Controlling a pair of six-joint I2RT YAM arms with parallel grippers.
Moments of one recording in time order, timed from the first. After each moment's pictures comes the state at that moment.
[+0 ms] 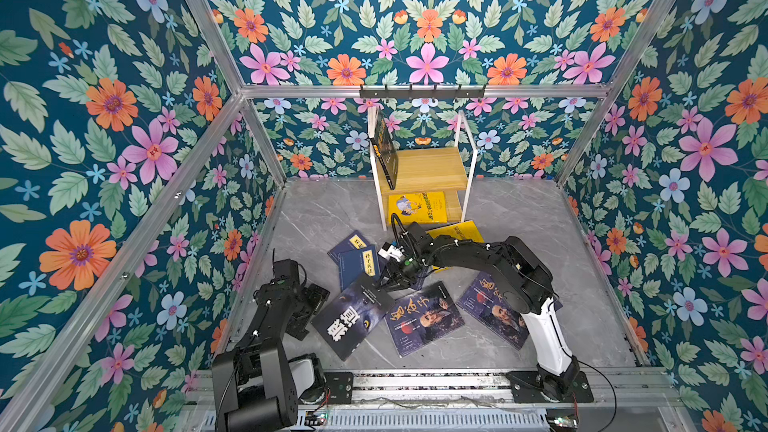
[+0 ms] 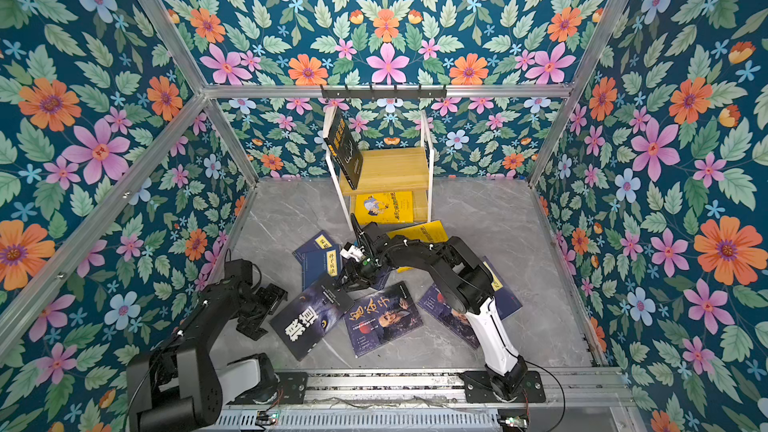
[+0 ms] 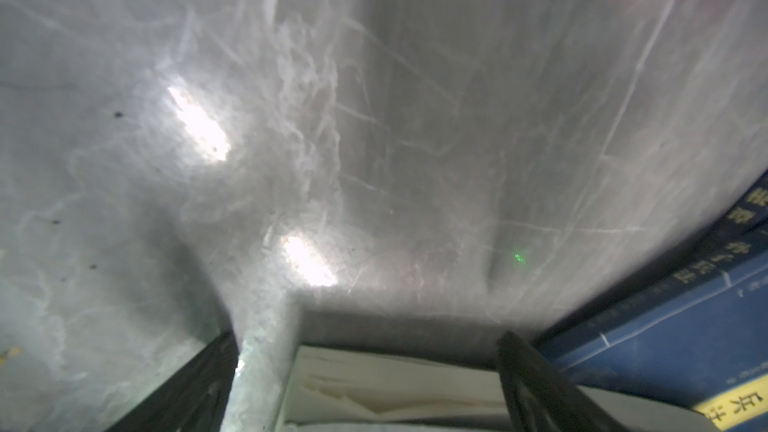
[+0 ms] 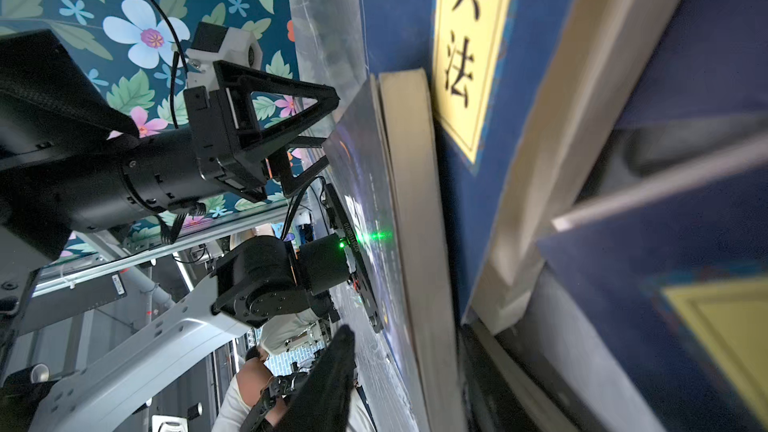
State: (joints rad) left arm 0.19 1.19 0.51 -0.75 0.17 -0.86; right arm 0.78 2.20 1.49 -0.26 -0.98 0.70
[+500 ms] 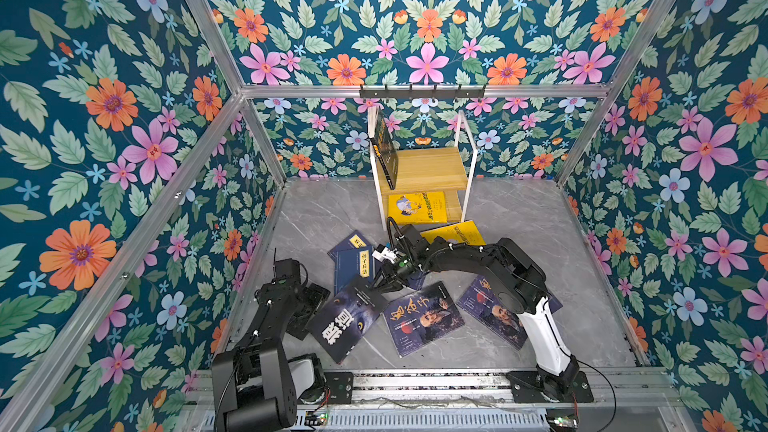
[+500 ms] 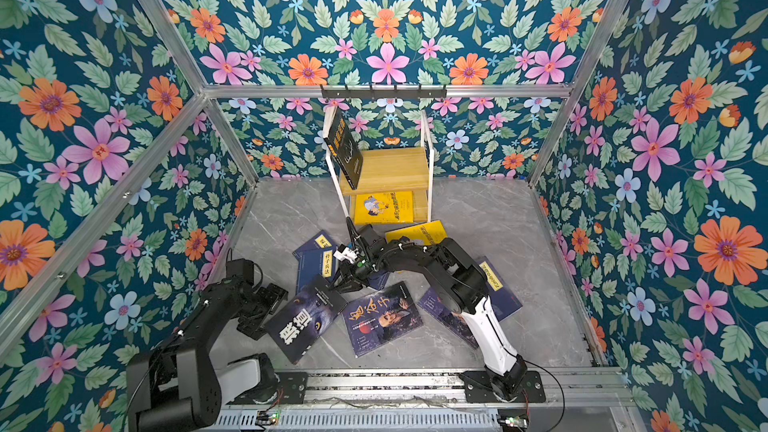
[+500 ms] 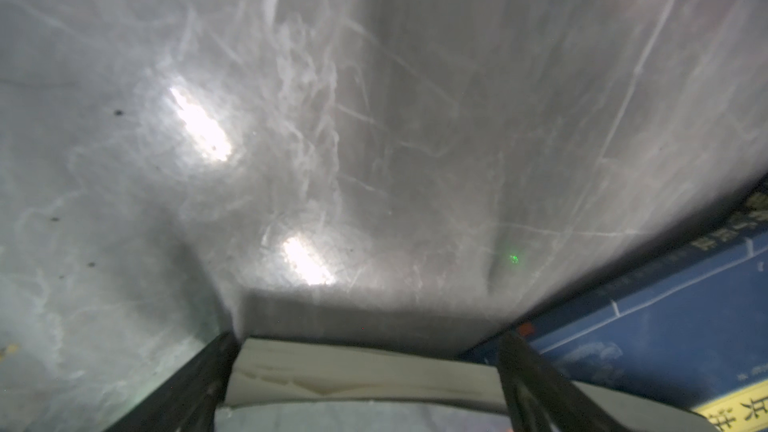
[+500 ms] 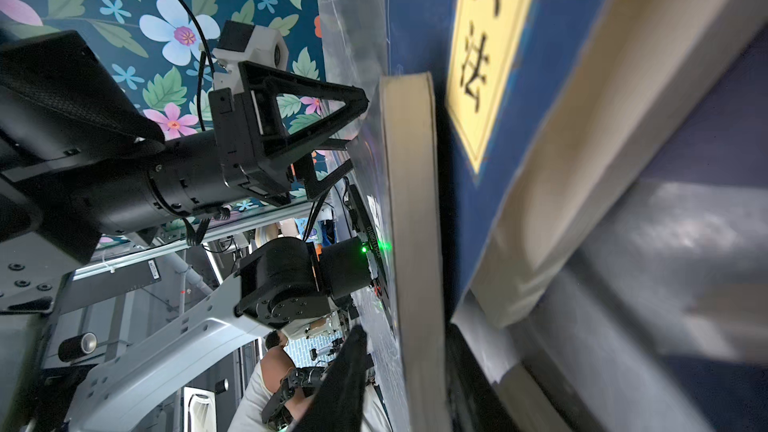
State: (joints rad) left arm 0.17 1.19 0.51 -0.75 0.16 -0.89; right arm 0.80 2.24 1.49 -0.11 -1.03 0.81
